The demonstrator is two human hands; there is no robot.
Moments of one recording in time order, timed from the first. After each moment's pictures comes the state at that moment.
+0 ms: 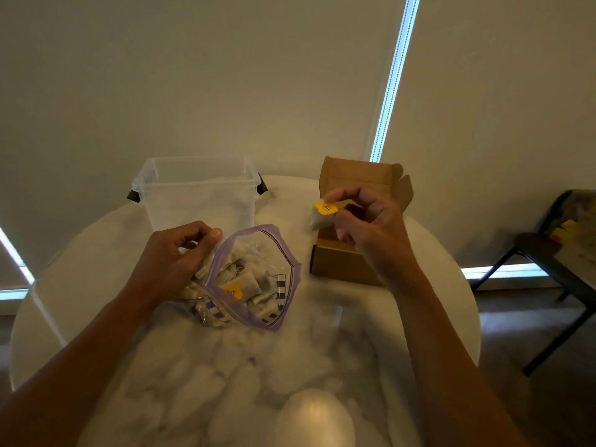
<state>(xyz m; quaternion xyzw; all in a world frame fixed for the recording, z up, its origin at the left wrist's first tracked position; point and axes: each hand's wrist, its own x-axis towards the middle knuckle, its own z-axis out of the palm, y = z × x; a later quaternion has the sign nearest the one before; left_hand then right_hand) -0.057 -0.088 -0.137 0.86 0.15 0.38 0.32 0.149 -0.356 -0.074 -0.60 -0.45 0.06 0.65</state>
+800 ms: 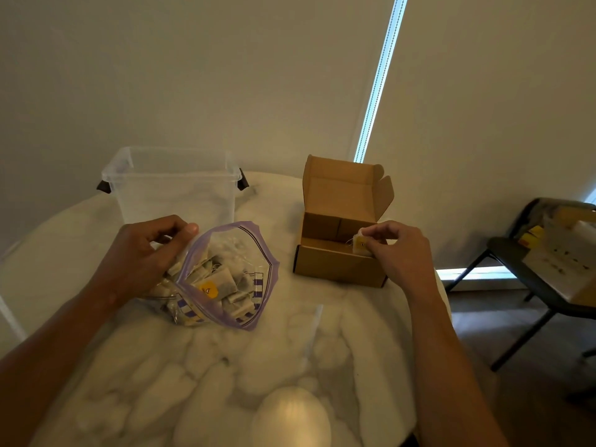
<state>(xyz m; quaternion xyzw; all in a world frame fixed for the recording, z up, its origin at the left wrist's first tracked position) -0.057 -0.095 -0.134 0.85 0.16 0.38 0.32 0.220 -0.408 -0.116 -0.84 -0.26 -0.10 0.47</state>
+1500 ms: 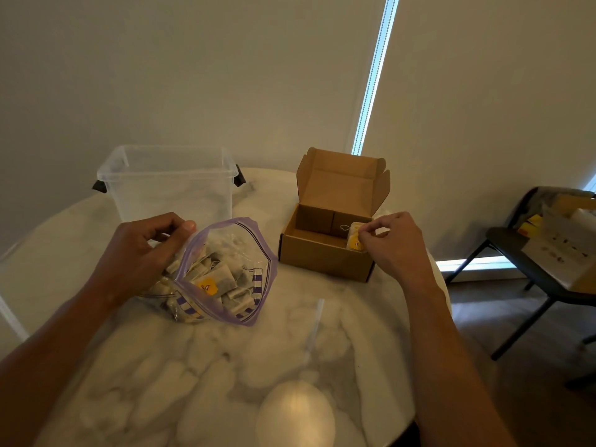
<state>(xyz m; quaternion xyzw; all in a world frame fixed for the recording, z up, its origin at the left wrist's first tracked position) -0.059 -0.100 -0.129 0.86 0.17 0.38 0.31 0.220 -0.400 -0.114 -0.88 -0.24 -0.09 0.40</state>
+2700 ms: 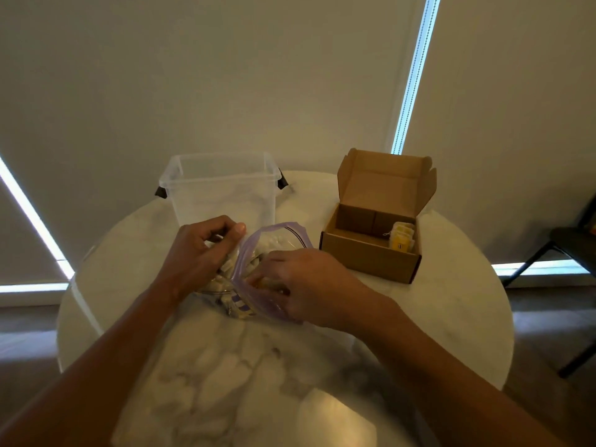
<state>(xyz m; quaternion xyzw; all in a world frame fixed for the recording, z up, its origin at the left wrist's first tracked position) -0.060 -0.096 -0.131 0.86 0.15 0.37 0.33 0.070 -0.299 -0.107 -0.65 -0.73 -0.09 0.20</state>
